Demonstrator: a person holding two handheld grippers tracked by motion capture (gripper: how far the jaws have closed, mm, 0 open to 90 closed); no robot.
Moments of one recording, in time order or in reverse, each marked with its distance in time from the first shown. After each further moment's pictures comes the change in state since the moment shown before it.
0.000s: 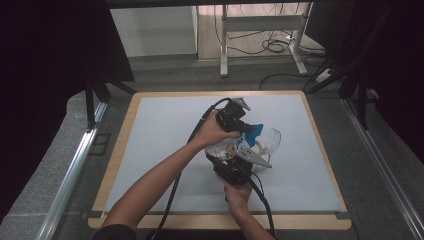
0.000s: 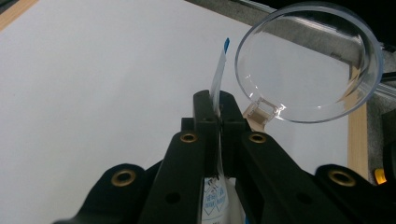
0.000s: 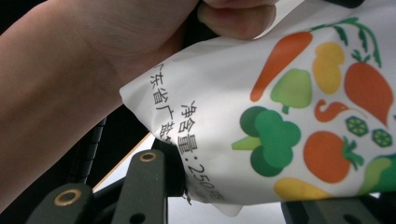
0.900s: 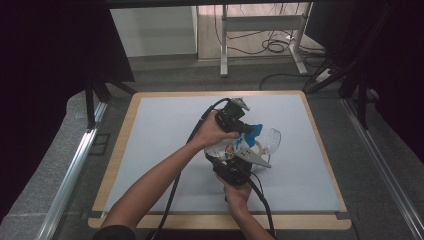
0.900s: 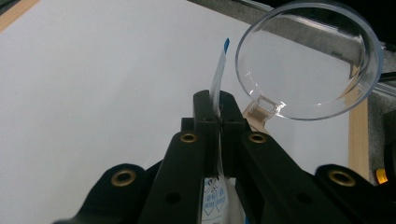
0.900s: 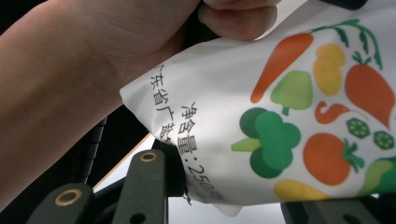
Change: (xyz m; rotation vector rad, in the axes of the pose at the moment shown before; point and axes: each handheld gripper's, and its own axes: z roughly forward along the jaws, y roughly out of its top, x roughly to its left) left arm -0.001 -0.002 -0.002 -0.001 0.004 0.001; right arm 0.001 0.000 0.001 0.002 0.007 -0.007
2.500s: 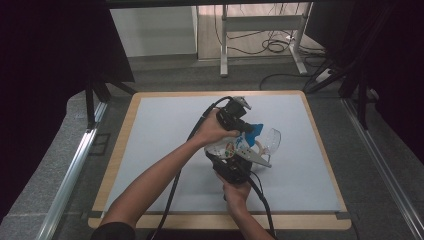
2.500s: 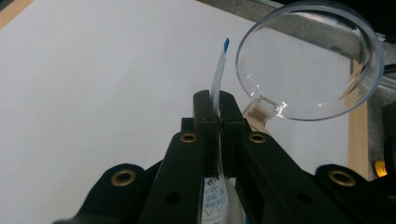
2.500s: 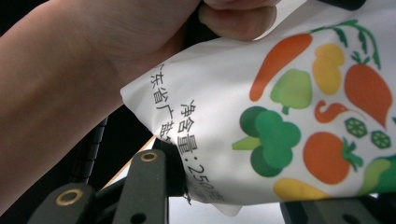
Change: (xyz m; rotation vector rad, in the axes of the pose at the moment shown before) left arm 0.002 0.006 0.001 0.027 -0.009 0.017; right arm 0.001 0.003 0.001 -0.022 -0.010 0.024
